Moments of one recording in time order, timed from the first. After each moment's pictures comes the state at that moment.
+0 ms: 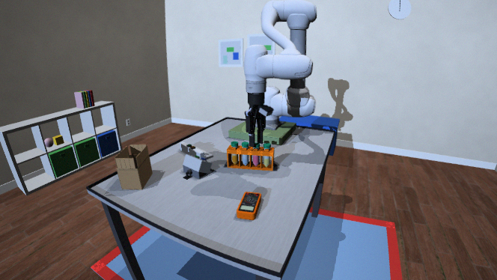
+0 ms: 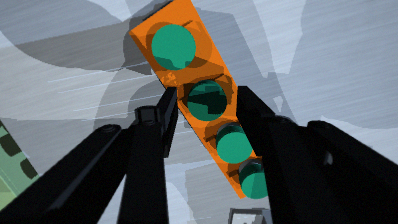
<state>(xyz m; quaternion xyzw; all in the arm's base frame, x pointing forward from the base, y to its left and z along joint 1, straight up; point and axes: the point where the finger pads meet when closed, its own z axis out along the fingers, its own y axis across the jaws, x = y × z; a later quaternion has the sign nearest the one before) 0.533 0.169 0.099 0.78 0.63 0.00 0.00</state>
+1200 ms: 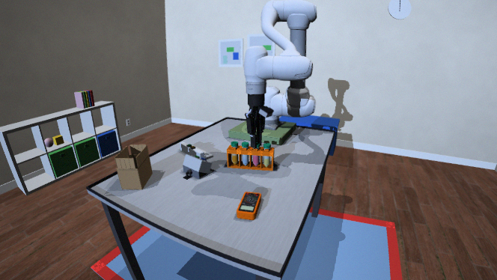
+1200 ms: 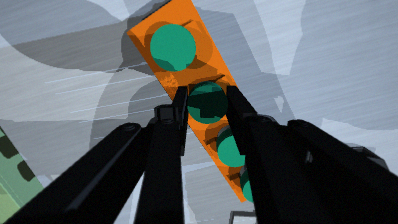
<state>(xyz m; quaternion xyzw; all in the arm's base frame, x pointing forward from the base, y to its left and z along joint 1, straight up) 0.533 0.169 0.093 0.78 0.63 0.00 0.00</state>
